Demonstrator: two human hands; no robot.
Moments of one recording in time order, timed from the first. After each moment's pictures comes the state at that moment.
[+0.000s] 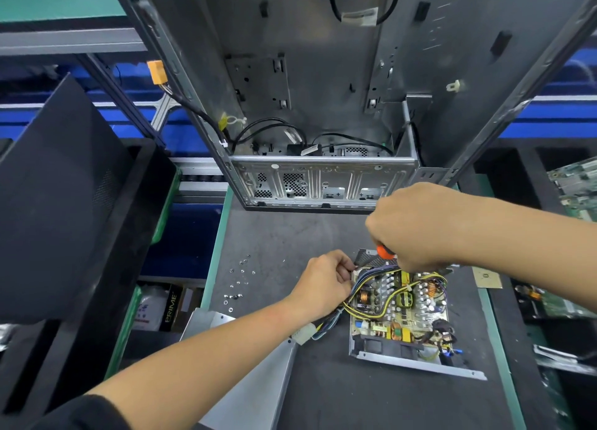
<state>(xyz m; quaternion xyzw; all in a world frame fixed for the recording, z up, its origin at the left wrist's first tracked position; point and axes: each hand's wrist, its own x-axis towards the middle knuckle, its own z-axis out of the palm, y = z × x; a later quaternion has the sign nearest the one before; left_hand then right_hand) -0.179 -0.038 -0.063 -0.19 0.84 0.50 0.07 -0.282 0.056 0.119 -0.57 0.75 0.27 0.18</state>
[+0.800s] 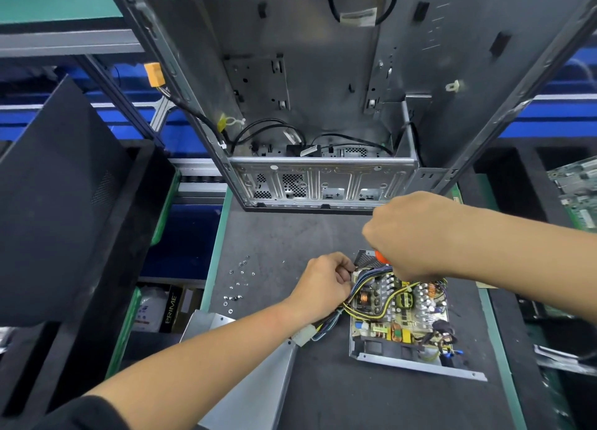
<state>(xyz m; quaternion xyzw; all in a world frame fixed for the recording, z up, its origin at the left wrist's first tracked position) -0.179 -0.038 -0.064 -0.19 0.84 0.50 0.07 -0.272 0.055 0.120 -0.55 0.76 0.29 0.19</state>
